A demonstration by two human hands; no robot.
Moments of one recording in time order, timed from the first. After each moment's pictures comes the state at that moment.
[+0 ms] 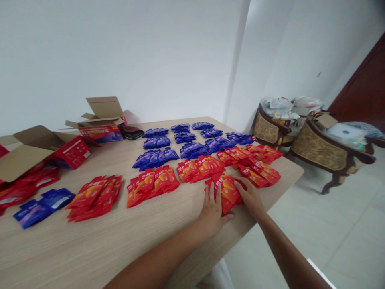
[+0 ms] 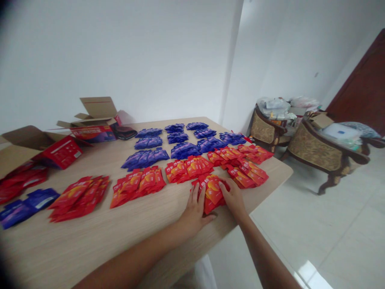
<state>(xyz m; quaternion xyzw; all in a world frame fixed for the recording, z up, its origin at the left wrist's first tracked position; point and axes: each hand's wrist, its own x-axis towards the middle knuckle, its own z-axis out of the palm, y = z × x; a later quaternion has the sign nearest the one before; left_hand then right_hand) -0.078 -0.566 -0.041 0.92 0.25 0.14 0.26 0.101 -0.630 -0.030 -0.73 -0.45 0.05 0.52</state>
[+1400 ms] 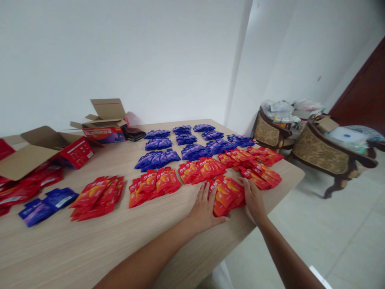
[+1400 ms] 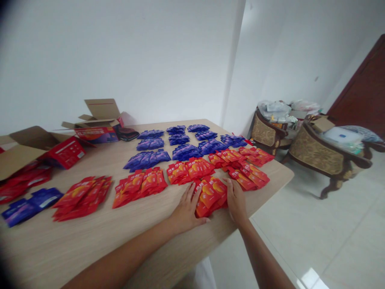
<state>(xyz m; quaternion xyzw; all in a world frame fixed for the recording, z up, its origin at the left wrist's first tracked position) -0.104 -0.536 -0.029 0.95 0.22 0.10 0.22 0.093 -0.630 -0.030 -0.74 -0.38 0.00 0.56</state>
